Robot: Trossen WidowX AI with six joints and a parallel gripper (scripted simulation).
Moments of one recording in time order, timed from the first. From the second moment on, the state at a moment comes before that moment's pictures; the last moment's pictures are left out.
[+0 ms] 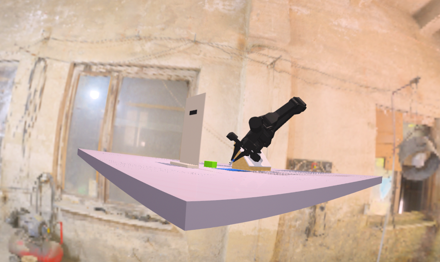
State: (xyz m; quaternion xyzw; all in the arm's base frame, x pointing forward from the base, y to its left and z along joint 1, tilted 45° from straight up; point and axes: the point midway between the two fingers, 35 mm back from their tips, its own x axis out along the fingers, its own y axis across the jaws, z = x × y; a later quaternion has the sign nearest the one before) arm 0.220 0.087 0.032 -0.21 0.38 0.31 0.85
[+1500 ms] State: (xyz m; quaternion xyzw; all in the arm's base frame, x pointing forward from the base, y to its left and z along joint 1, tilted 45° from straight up) arm 0.217 0.101 0.018 -0.21 0.38 0.31 0.85
